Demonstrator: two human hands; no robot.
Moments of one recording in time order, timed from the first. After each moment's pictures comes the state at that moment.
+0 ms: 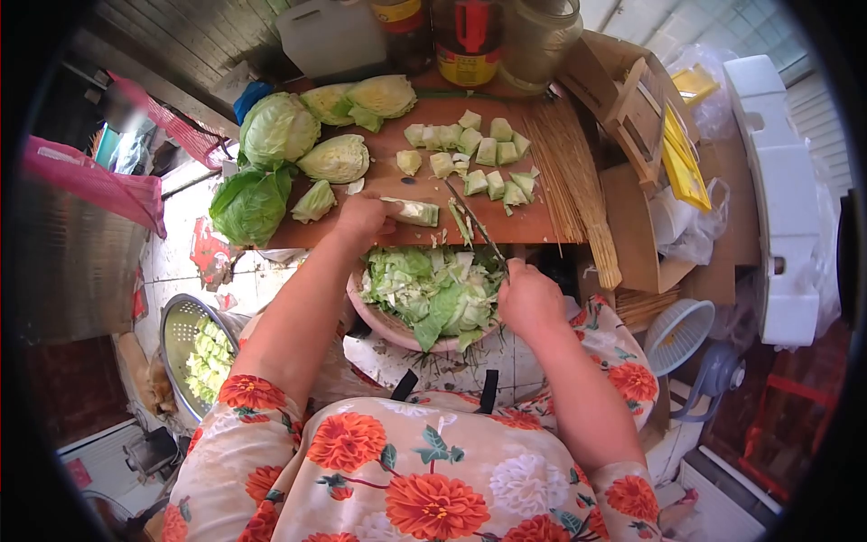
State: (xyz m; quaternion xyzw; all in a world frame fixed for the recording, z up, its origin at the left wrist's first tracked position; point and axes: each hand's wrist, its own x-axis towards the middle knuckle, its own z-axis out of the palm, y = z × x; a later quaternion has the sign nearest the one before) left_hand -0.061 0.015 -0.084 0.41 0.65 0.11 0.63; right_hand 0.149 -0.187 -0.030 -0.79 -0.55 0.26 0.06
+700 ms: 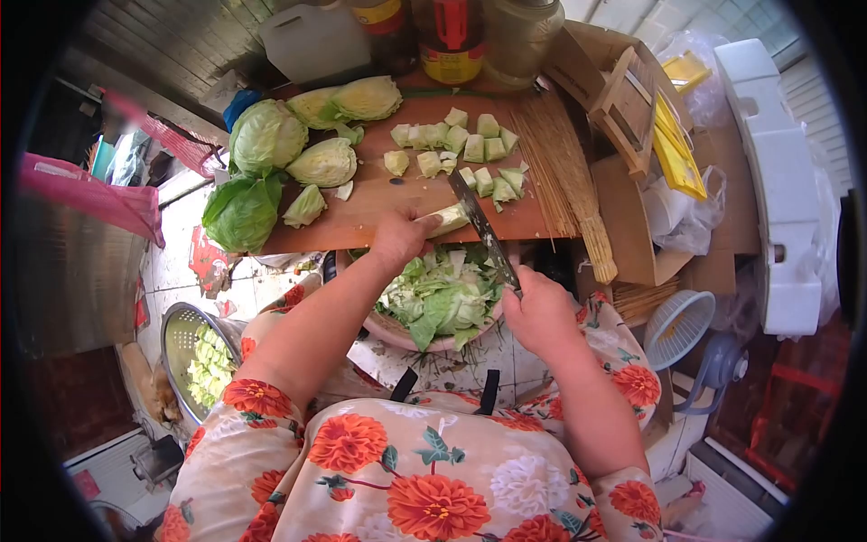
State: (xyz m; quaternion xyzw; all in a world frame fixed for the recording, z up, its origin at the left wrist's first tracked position) left_hand -0.009 -0.034 -0.082 0.49 0.59 0.08 0.63; right_hand 0.163 -0.208 0.004 -0.77 -0.54 0.31 0.16
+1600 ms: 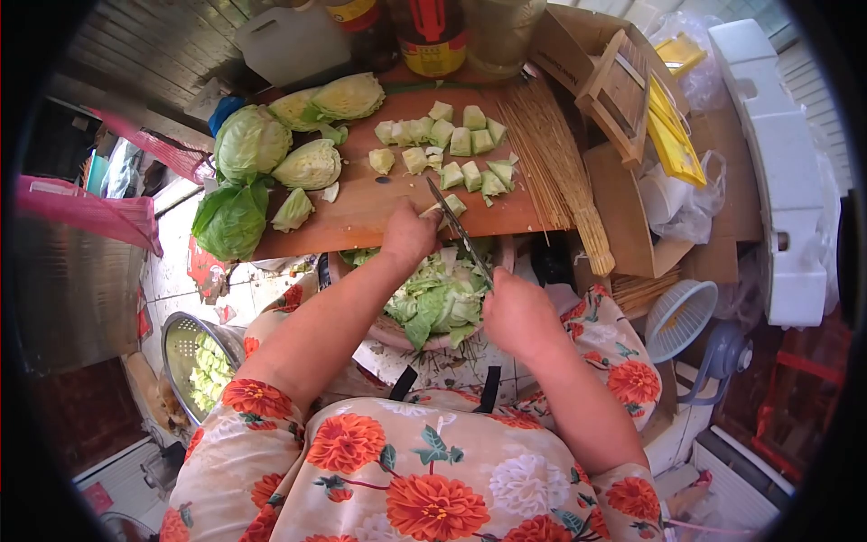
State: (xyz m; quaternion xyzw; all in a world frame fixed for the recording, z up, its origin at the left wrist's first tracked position) left_hand 0.024 -0.043 -0.095 0.52 0.61 0.12 0.58; right_hand 0.150 -0.195 0.012 -0.77 -0.51 0.37 0.06
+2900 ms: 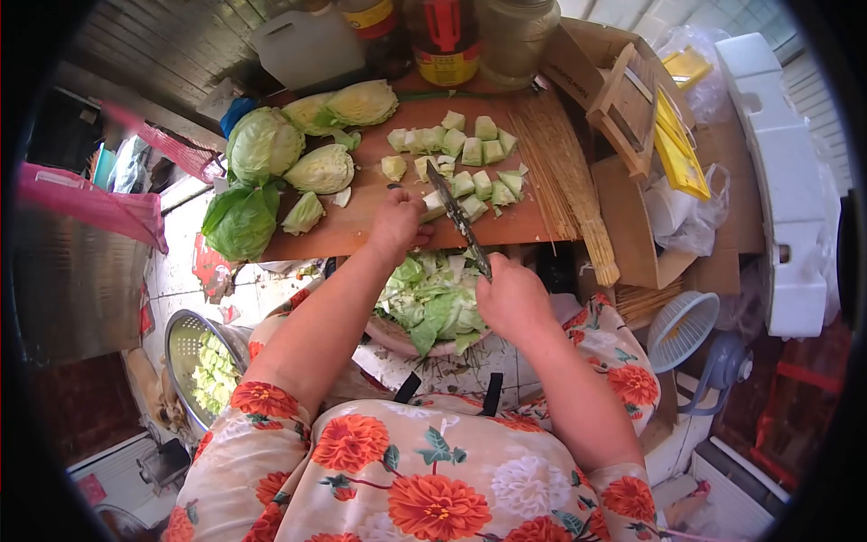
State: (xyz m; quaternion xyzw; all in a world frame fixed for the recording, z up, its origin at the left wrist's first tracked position) left_hand 0.008 -0.016 -0.070 0.39 0.62 0.18 0.65; right_hand 0.144 -0.169 0.003 -0.78 -0.53 0.33 0.10
